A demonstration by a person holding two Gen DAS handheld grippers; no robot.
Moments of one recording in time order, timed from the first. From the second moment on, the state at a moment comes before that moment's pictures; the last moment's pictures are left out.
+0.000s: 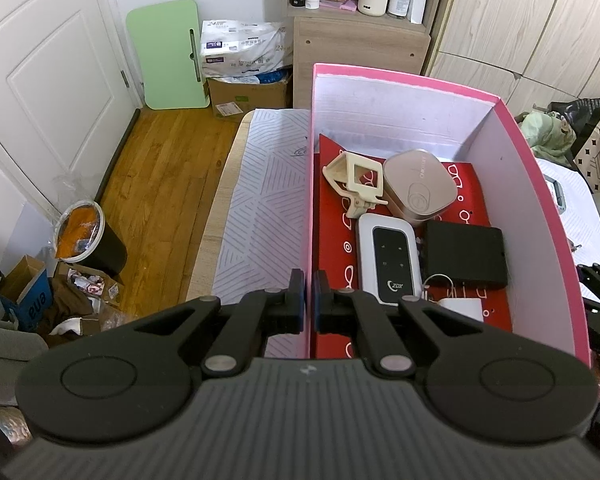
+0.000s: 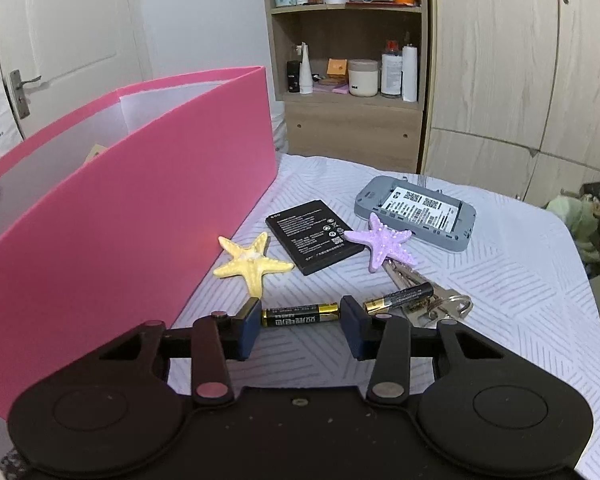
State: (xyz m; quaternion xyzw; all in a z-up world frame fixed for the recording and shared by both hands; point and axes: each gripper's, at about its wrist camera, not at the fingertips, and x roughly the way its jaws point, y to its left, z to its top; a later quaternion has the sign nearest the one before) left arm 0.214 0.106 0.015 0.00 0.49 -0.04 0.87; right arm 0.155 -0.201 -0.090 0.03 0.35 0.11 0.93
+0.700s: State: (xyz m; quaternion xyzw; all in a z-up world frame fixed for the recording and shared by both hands) left arm 0.214 0.120 0.016 -0.02 0.49 -0.07 0.87; right arm 0.161 -0.130 0.030 0.05 0.33 0.37 0.87
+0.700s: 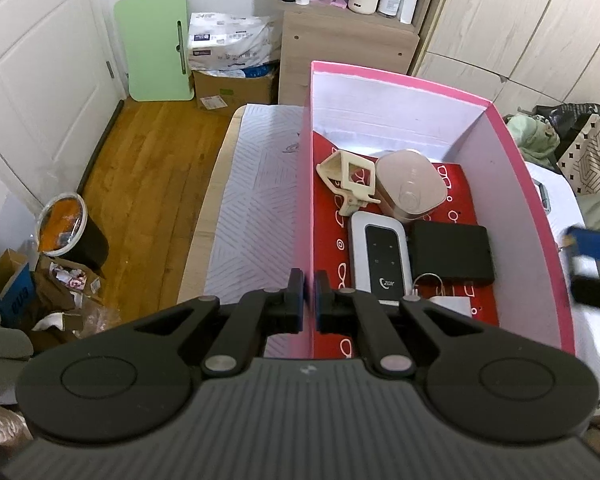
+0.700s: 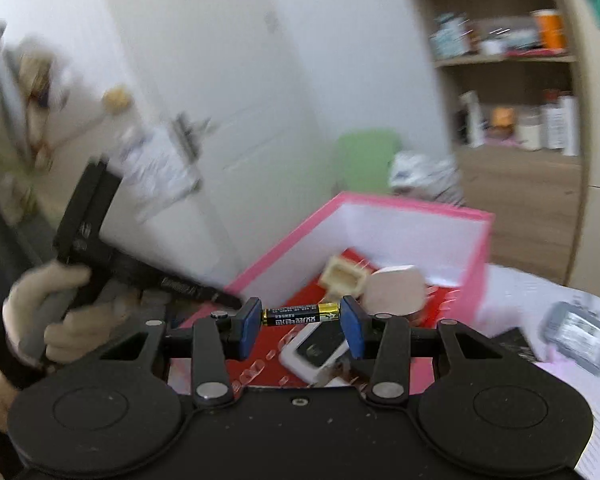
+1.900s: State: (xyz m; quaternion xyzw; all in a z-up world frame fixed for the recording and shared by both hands) left arm 0.214 0.116 0.017 -0.01 0.49 -0.08 0.87; right arm 0.147 -0.271 -0.018 0.10 0.43 0.12 0.89
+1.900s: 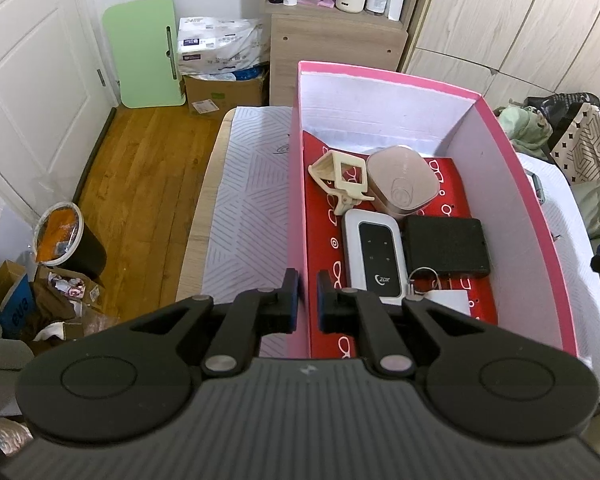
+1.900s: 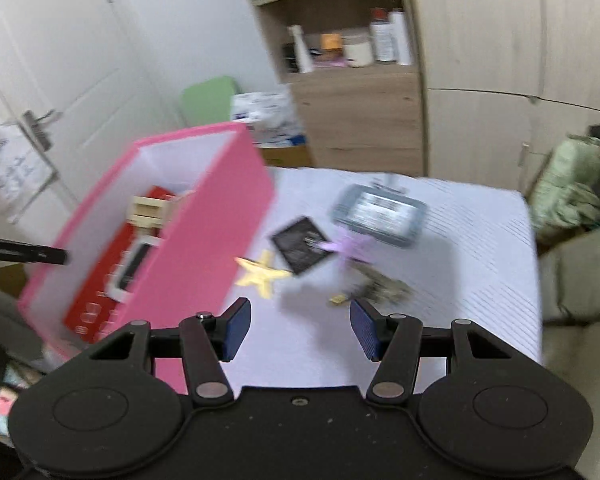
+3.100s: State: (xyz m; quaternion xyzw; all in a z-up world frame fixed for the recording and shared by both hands) left arm 0.213 0.116 0.014 -0.02 0.50 -0.08 0.86; right arm 0.196 -0.248 -0.070 -0.09 0.42 0.16 0.89
